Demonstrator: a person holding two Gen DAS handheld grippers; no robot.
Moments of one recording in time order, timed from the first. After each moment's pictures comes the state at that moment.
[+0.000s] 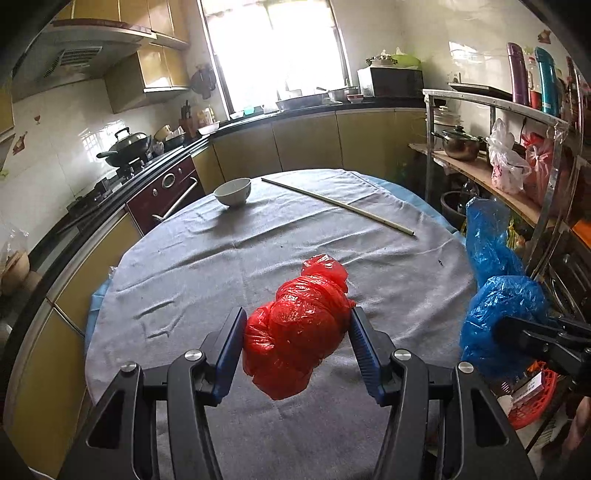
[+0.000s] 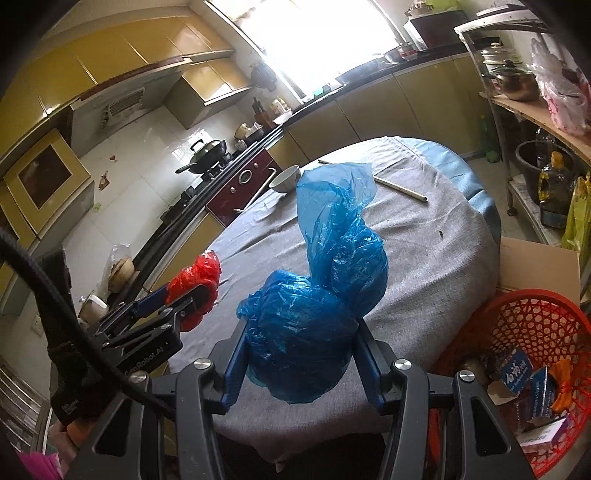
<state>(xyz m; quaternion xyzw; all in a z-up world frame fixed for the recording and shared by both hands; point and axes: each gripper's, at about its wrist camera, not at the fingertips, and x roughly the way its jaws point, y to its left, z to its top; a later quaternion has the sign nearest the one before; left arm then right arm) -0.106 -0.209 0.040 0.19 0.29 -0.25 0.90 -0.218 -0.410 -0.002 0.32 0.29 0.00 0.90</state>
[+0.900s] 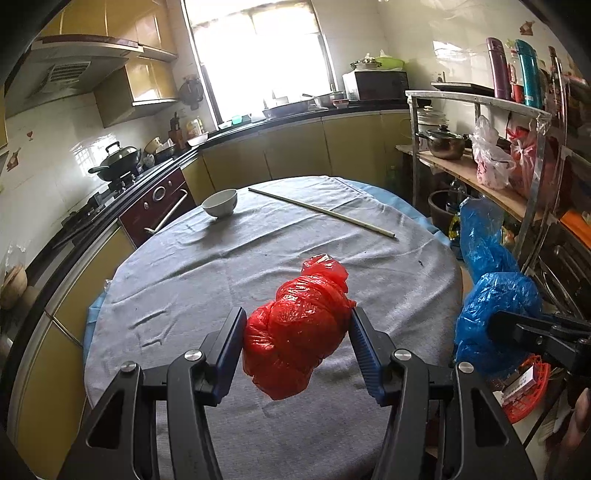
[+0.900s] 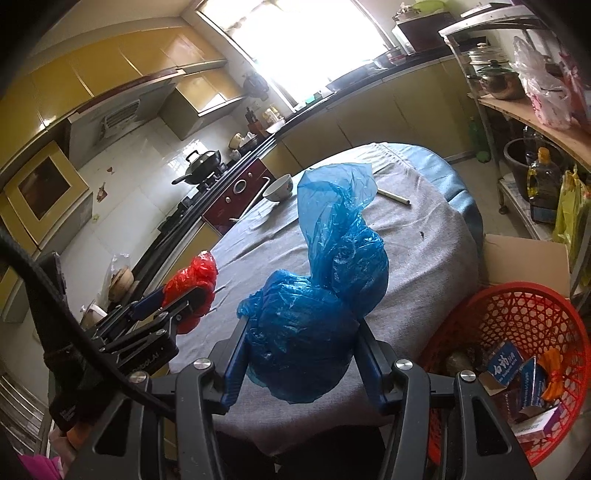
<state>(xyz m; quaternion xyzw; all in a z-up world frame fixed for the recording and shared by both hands) -0.129 -0.222 0.044 0.20 0.27 -0.27 0.90 -0.244 -0.420 0.001 0.34 0.28 -0.01 0.90</state>
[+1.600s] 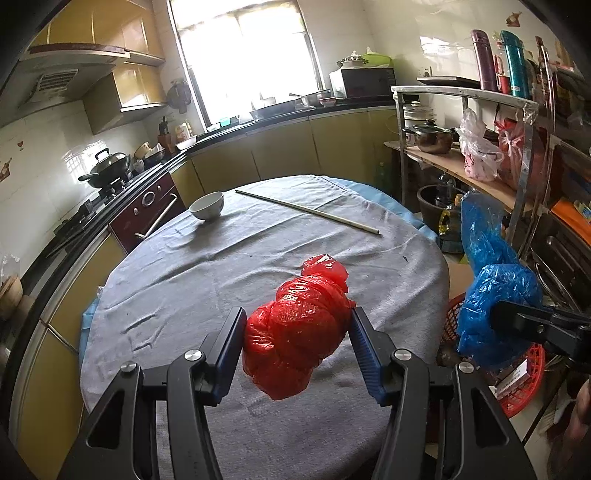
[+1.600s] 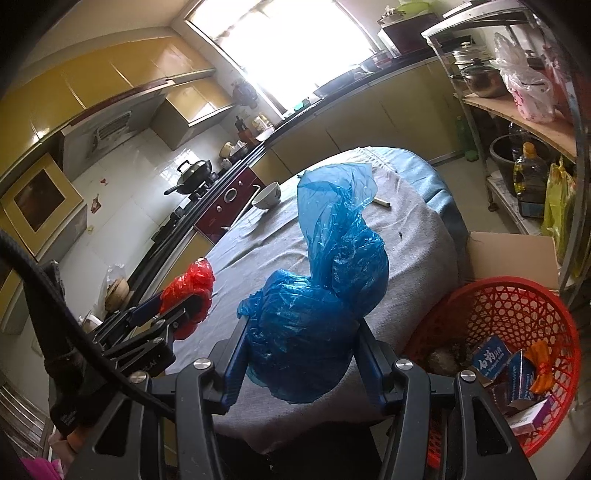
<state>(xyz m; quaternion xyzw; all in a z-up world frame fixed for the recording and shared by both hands) -0.142 -0.236 0.042 0.22 0.27 -0.28 0.89 -0.263 -0.429 0.000 0.35 0.27 -0.04 0.90</state>
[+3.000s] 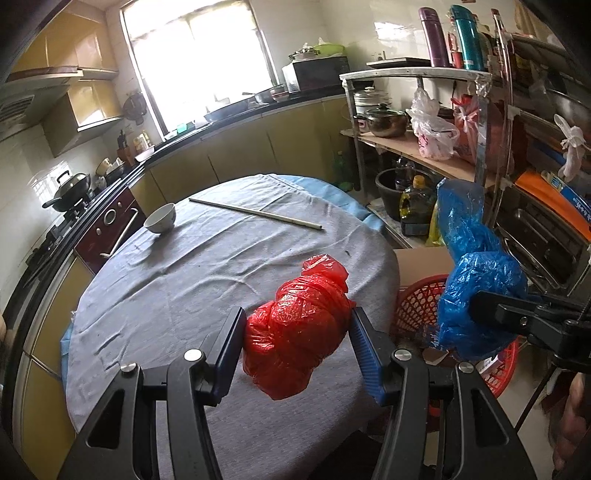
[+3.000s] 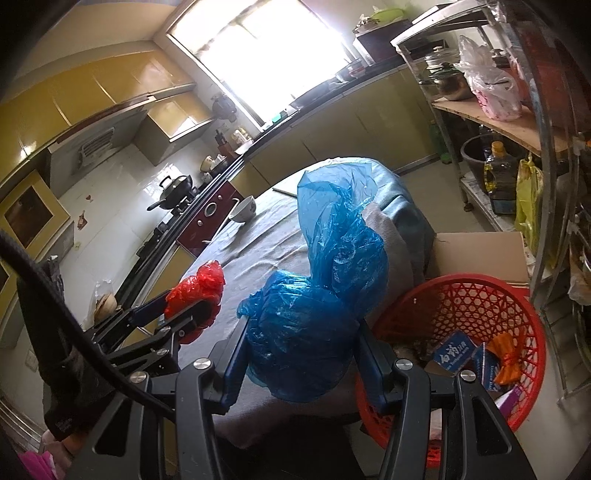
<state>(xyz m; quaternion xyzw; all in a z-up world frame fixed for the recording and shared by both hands) -0.178 -0.288 0.037 0.26 0.28 -0.34 0.86 -0.307 -0.452 -0.001 0.36 0.26 -0.08 0.89</state>
